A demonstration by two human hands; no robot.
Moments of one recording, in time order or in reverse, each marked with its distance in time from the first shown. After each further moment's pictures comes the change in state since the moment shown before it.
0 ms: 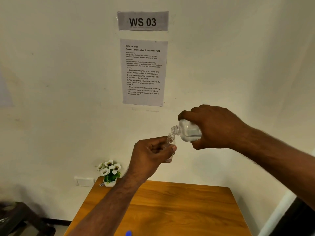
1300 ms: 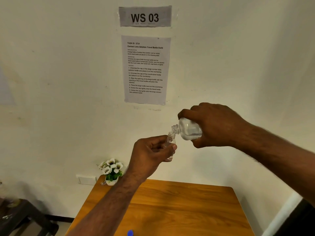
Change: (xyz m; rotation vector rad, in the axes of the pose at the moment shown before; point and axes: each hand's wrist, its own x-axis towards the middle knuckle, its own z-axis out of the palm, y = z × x) left_hand 0.007 -0.003 -0.006 0.022 0.031 -0.036; right_hand 0.014 0.000 0.002 0.003 -0.014 -0.027
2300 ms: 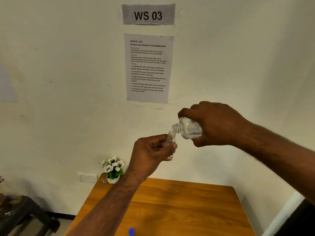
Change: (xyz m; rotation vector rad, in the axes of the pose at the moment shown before) left_hand -0.003 0.000 -0.006 -0.024 0.009 -0.009; right_hand 0.004 -0.007 -0.001 -0.020 -0.004 -0.002
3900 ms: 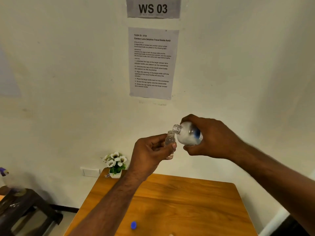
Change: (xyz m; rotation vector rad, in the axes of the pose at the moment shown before) left_hand -0.011 -0.005 -0.008 -0.104 -0.016 0.012; right_hand -0.011 -0.022 0.054 0.552 0.091 0.148
